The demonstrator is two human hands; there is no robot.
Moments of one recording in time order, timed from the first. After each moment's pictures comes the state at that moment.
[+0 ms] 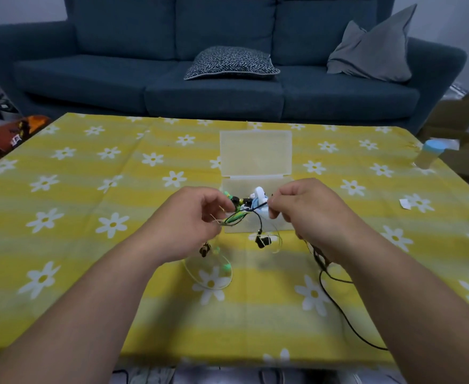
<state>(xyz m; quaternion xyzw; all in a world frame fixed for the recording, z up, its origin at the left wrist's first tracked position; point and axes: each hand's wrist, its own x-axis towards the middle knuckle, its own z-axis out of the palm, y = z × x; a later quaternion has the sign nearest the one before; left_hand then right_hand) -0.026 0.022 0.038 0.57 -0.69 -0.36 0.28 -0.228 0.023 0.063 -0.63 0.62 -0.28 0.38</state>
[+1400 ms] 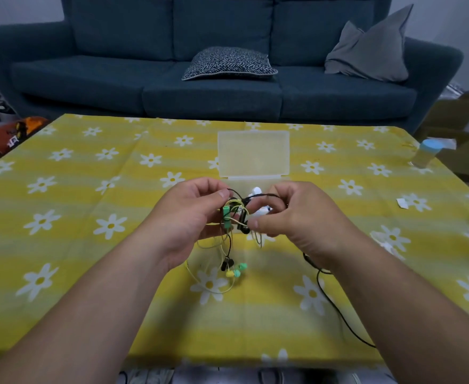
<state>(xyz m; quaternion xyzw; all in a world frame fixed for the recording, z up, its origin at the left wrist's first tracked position) -0.048 0.025 0.047 0.51 -0.46 -0.58 0.44 -0.224 0.028 0.055 -0.62 0.51 -0.36 0.48</state>
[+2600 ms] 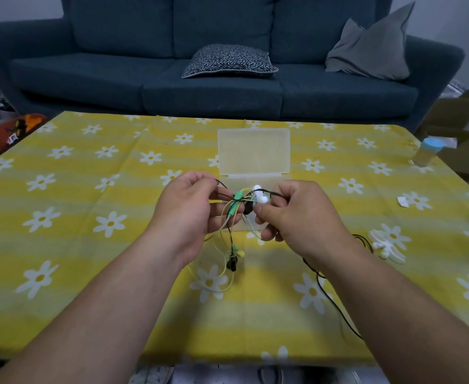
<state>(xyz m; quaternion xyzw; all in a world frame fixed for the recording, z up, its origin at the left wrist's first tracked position) -0.063 0.023 0.051 0.51 -0.32 -0.57 0.56 -0.217 0.028 0.048 -0.58 0.59 -0.37 0.42</state>
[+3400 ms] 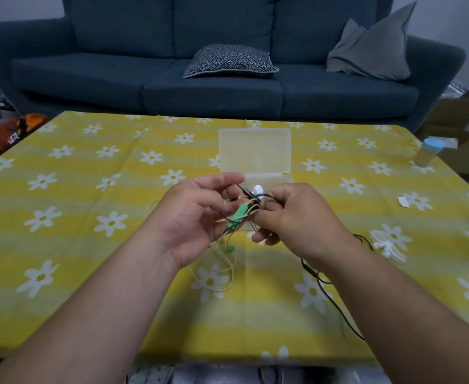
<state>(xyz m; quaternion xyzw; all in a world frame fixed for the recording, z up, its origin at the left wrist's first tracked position) -0.050 0.027 0.052 0.41 -0.35 -0.70 0.48 -0.215 0.027 0.046 -0.62 0.55 -0.35 0.44</state>
